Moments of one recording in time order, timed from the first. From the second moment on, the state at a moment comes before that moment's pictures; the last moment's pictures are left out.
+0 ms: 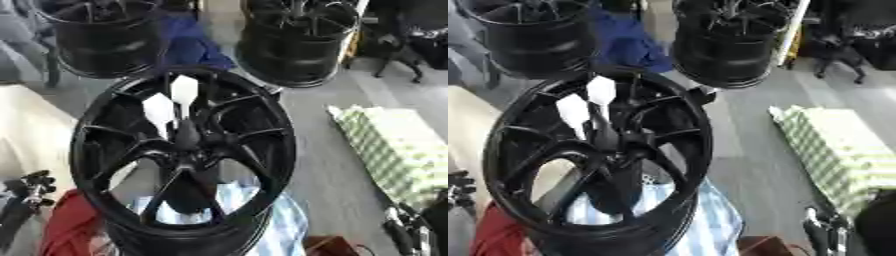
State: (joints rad) left arm -0.09 0.23 0.36 -1.30 -0.11 -0.14 -0.33; right arm 0.04 -0.23 0.01 -1.14 -0.10 -0.24 -0.48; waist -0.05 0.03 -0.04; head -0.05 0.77
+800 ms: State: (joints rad) left arm -0.35 0.69 0.28 -1.41 0.22 -0.23 -0.31; right arm 0.05 -0.23 0.01 -1.14 -0.10 -0.25 -0.49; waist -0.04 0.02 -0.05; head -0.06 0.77
